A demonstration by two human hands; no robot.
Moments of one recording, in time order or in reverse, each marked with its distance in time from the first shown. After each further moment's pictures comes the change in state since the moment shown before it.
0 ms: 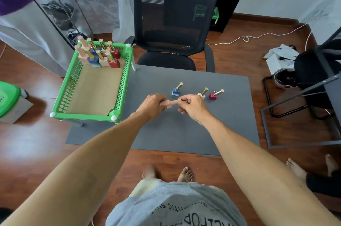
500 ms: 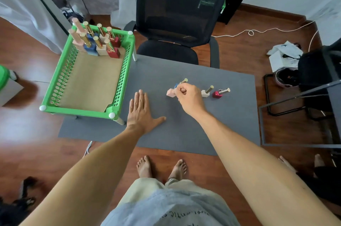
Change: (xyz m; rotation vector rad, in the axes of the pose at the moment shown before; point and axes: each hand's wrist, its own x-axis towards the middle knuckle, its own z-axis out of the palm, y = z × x) left_hand -0.027 -0.066 0.058 0.343 0.010 -0.275; right_hand 0.026 -0.019 0.026 -0.313 0.116 -0.123
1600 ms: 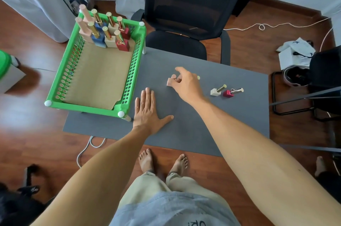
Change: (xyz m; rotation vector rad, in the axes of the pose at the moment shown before) left_hand -0.002 -0.010 0.019 -0.033 0.051 -0.010; right_hand 0.037 -0.037 0.033 -0.124 -0.010 -0.109
